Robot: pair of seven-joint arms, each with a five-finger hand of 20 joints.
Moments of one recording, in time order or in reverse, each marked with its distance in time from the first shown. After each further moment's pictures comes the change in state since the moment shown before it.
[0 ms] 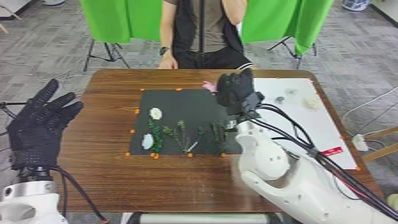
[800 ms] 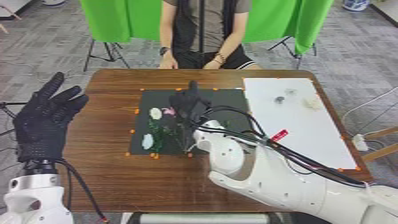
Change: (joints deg) left arm -3.4 0.7 1.7 0.8 0.2 -0.9 -0.4; right arm 15.0 -7.8 -18.6 10.3 3.8 -11.3 -4.7
